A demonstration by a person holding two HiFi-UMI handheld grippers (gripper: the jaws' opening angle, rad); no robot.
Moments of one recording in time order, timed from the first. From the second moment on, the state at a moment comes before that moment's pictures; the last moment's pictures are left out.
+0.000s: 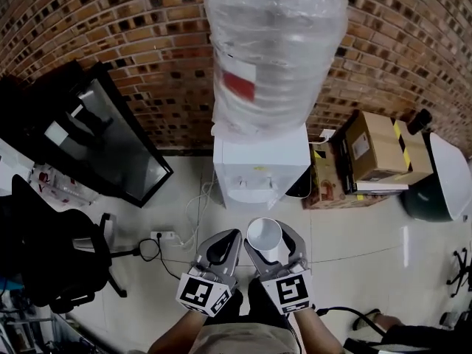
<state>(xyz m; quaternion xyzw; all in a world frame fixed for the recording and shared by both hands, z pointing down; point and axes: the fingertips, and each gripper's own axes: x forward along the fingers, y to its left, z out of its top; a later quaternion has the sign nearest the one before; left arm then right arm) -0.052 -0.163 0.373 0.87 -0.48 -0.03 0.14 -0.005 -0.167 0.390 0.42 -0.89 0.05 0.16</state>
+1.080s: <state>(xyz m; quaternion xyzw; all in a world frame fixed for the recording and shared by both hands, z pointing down) -0.077 -0.230 0.547 0.84 -0.53 -0.03 0.14 -0.020 -0.255 0.604 0.45 -0.87 0.06 0.19</state>
